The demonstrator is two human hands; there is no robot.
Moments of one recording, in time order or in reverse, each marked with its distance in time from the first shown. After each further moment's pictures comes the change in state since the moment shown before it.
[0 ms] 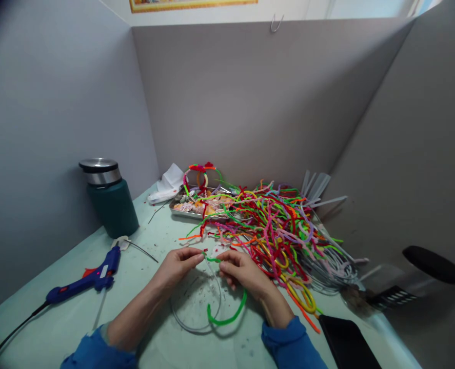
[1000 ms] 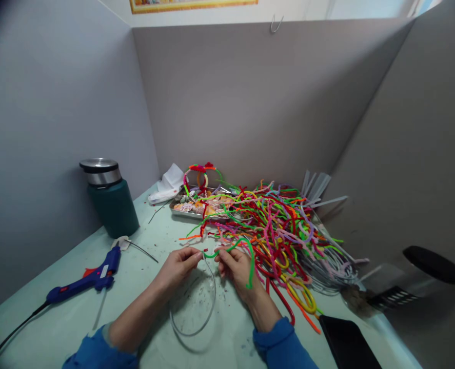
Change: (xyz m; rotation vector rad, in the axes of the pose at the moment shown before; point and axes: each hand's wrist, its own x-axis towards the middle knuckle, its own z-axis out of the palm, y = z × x) left_hand 0.006 -0.009 -0.001 0.095 -0.048 0.037; right_hand 0.016 0.012 0.021 0.344 0.293 -0.155
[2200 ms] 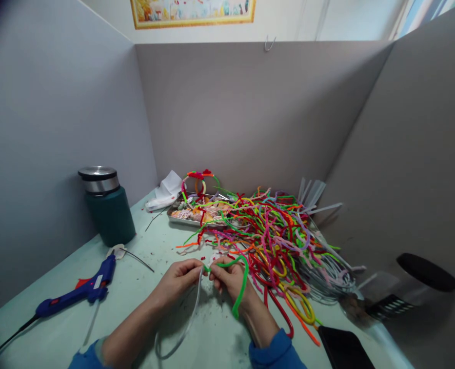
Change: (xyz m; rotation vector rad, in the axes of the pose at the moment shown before) left_hand 0.002 -0.012 0.000 -0.012 -0.223 0.177; right_hand 0.000 0.004 0.002 -0.139 -0.109 0.010
